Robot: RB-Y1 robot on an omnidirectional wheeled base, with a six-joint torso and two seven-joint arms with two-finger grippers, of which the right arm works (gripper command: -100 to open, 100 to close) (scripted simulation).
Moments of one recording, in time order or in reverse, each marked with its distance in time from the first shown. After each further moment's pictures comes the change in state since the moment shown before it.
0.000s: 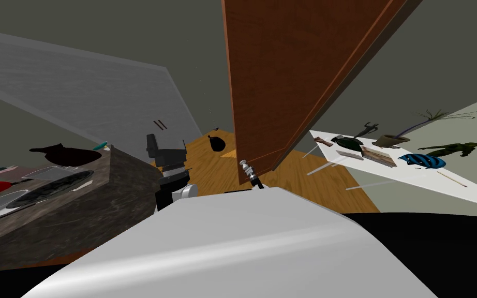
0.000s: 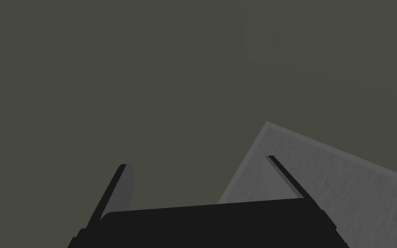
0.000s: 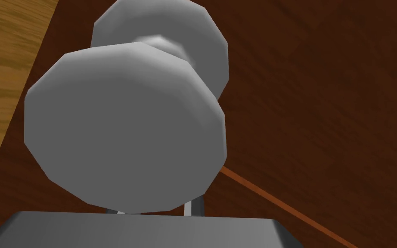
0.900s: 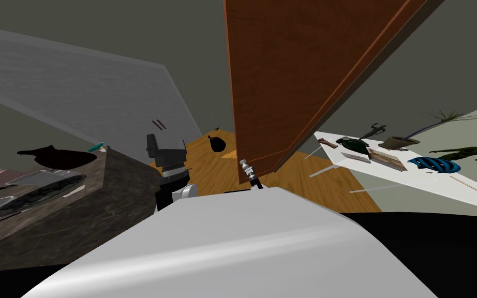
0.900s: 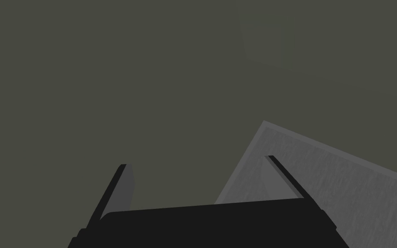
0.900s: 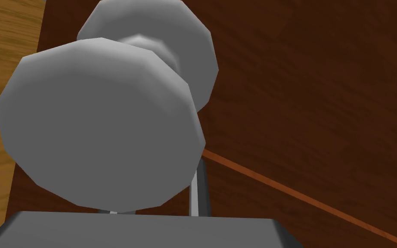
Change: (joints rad) arm -0.013 0.020 0.007 0.026 -0.062 -0.025 -0.098
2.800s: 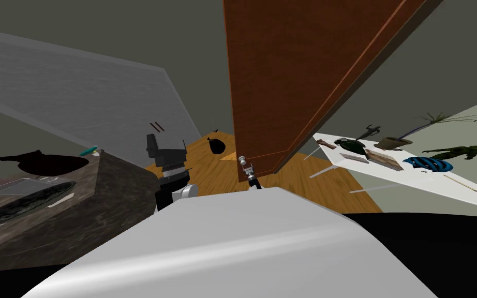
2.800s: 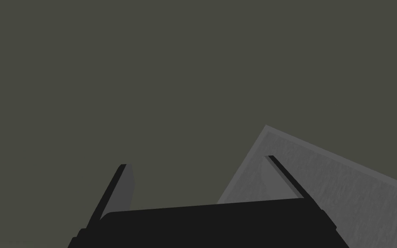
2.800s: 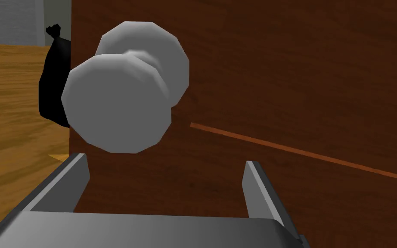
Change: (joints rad) arm 0.017 0.027 0.019 -0.029 -0.119 -0.021 -0.131
